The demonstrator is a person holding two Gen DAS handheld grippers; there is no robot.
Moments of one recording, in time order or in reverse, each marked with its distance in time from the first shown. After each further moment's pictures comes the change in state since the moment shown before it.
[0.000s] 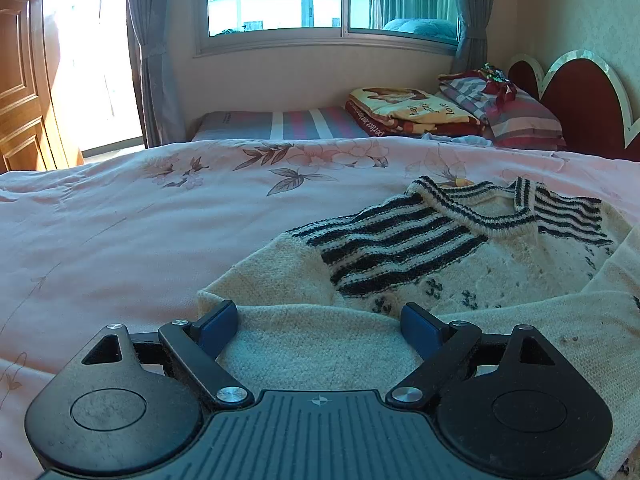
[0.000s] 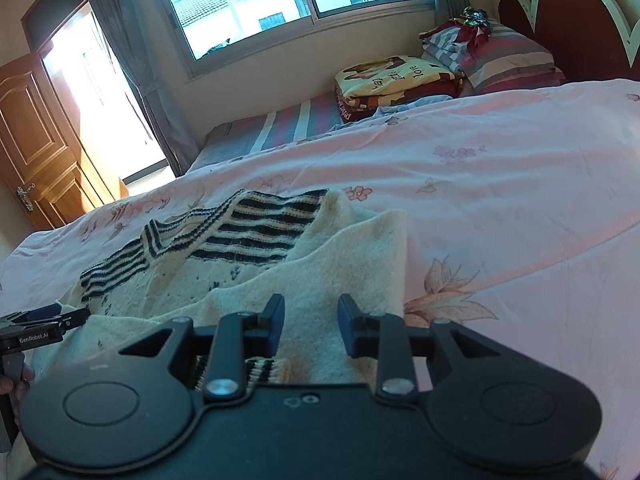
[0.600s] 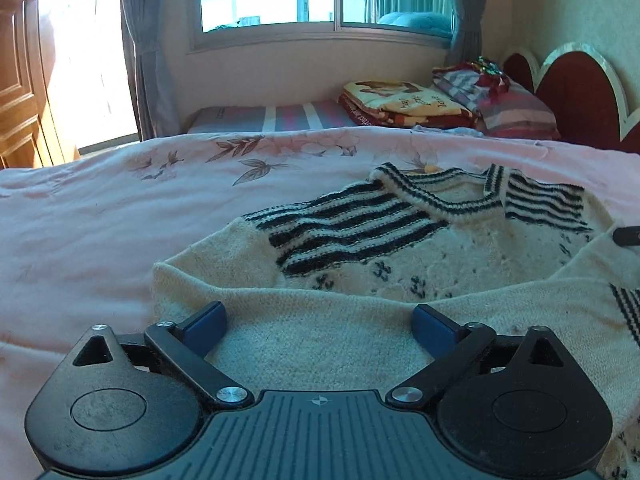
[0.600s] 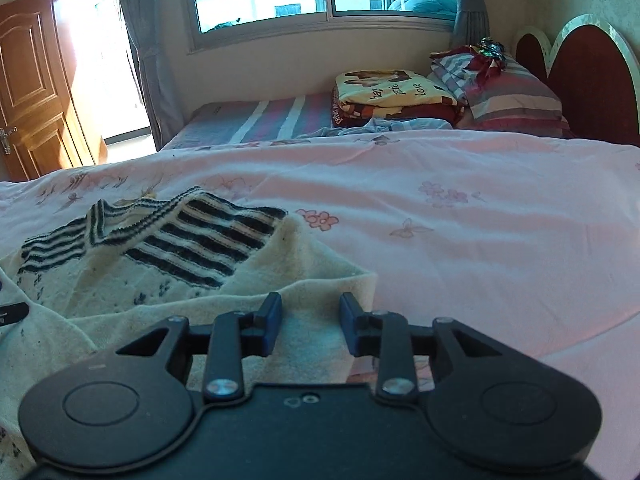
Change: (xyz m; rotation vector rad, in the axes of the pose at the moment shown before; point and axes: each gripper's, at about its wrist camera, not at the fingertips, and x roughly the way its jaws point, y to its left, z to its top) left arm -0.007 -0.028 -0.006 0.001 0.015 -0.007; right arm 0.040 -0.015 0.025 -0.206 0.009 -0.099
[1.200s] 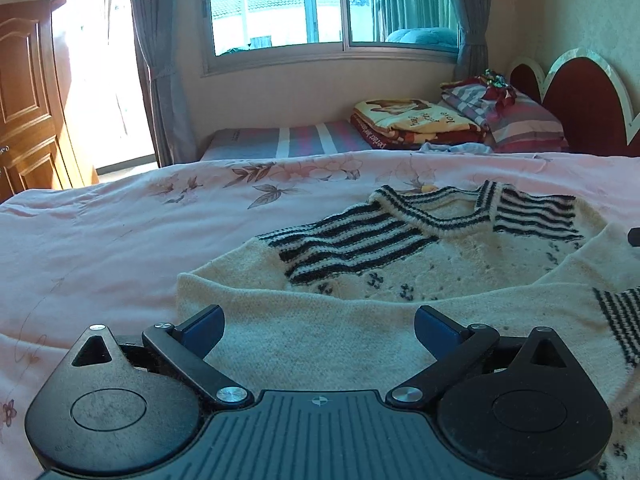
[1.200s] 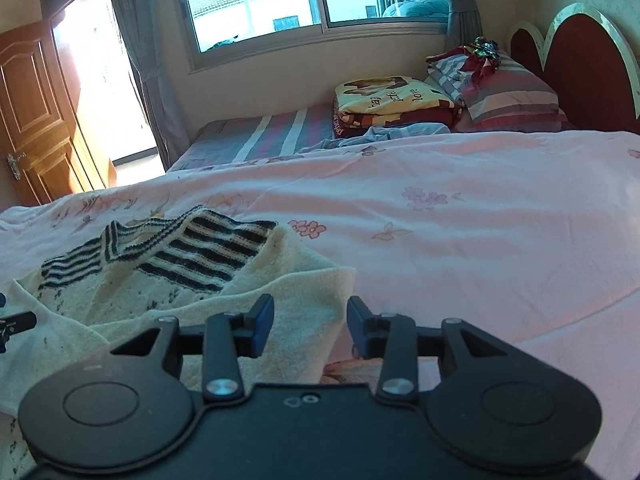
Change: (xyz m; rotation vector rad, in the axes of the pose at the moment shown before) left arm -0.035 -0.014 -0.004 0.023 -0.054 0.064; right arm -0.032 -0.022 -0.008 0.082 -0.030 0.059
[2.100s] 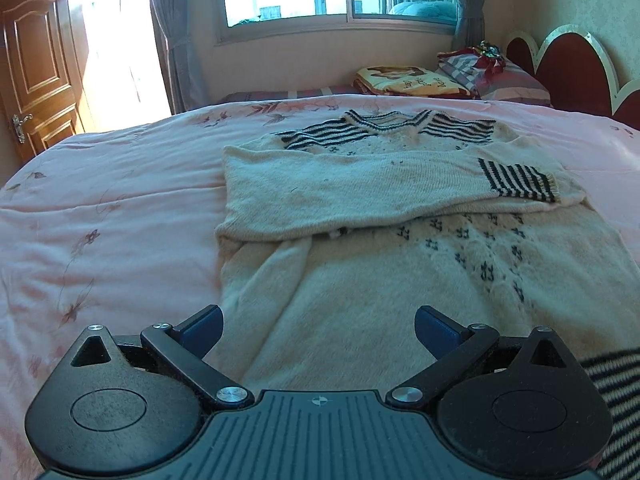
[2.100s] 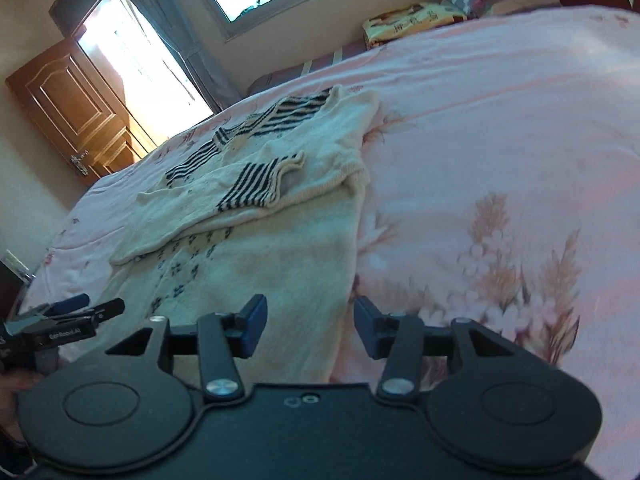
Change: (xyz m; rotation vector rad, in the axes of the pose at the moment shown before) left arm -0.170 -0.020 -0.102 -0.013 0.099 0.038; right arm -0.168 0.001 -0.130 0.227 0.214 0.259
